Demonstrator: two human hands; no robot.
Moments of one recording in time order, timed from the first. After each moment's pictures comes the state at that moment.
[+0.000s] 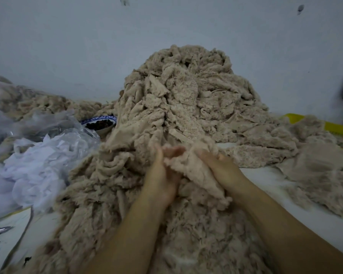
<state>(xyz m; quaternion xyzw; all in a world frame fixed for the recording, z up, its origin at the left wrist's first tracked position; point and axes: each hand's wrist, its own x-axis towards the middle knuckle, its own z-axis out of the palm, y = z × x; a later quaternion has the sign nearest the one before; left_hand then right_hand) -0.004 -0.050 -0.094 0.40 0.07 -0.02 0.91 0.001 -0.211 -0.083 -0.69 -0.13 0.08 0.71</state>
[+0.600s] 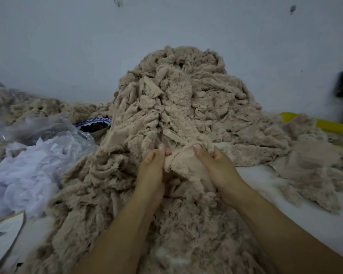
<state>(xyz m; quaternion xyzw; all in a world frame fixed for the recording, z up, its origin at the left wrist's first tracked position) -0.018 -0.057 -0.086 0.54 0.08 0.12 0.83 0.003 -0.206 -0.089 -0.67 -0.10 -0.01 0.73</state>
